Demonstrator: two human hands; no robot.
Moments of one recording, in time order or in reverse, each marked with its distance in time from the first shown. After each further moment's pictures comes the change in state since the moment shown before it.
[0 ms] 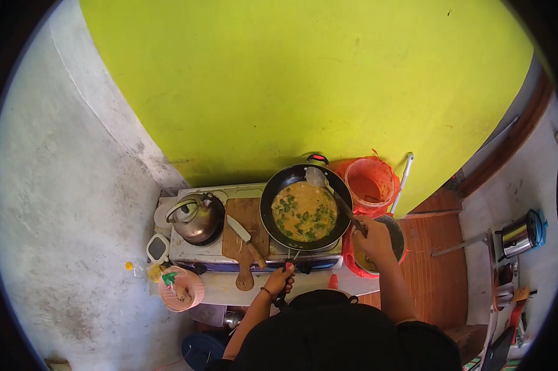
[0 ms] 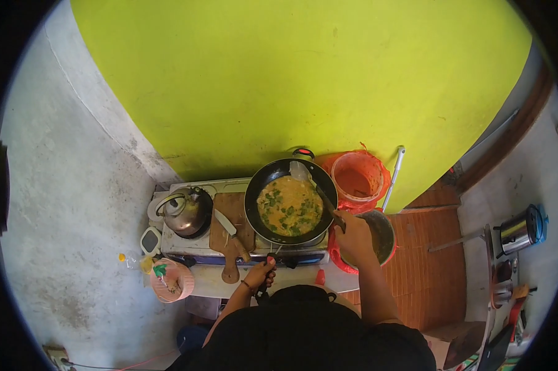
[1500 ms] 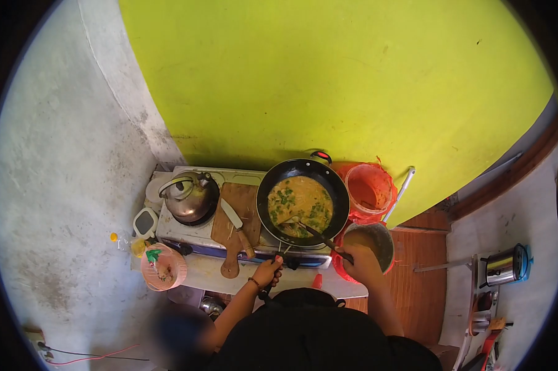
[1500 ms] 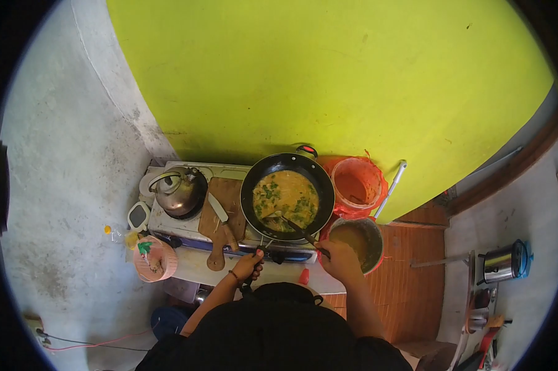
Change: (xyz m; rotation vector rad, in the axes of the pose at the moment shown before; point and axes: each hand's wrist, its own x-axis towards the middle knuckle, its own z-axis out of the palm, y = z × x) left_hand 0.006 -0.004 -0.001 -0.006 0.054 0.015; right_hand -0.033 -0.003 0.001 -0.039 -0.332 -0.196
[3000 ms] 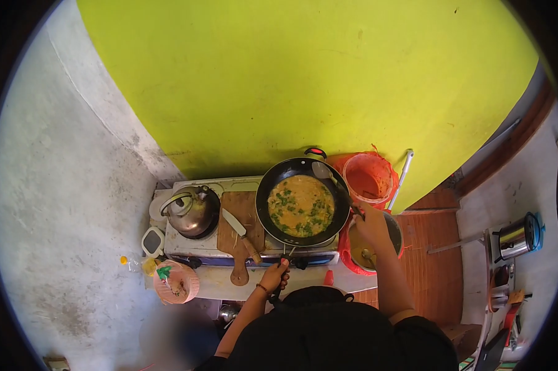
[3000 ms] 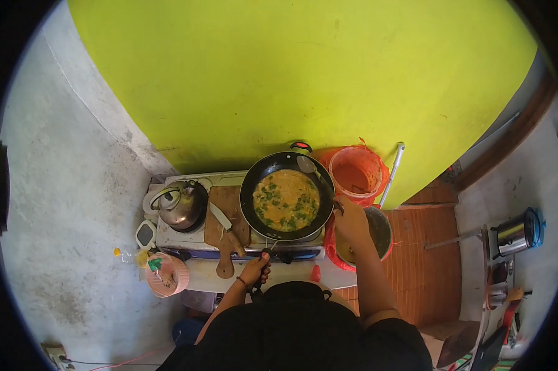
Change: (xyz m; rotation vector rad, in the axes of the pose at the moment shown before) left_hand -0.002 0.003 0.003 0.050 0.016 0.005; right_hand 0.056 0.027 -0.015 0.066 0.246 0.302
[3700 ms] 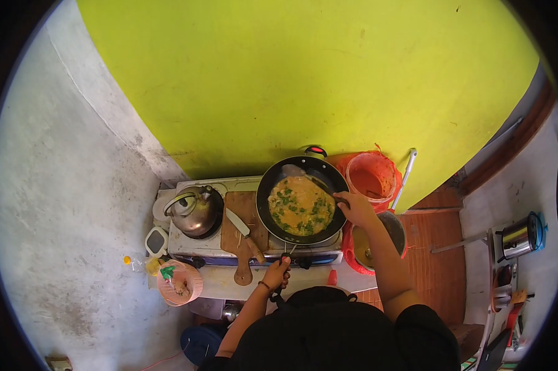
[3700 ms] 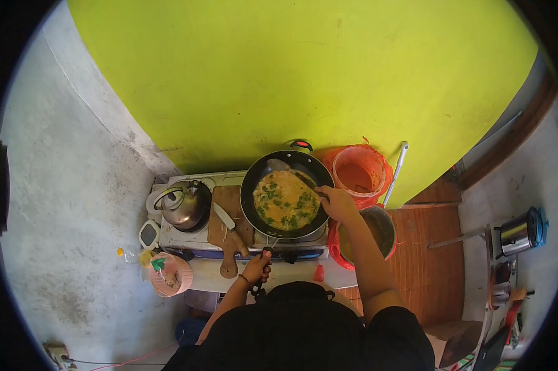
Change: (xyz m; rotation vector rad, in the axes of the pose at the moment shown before) left_hand -0.002 0.008 -0.002 0.003 0.026 -0.020; right_hand 0.055 0.020 0.044 -0.029 -0.175 -0.289
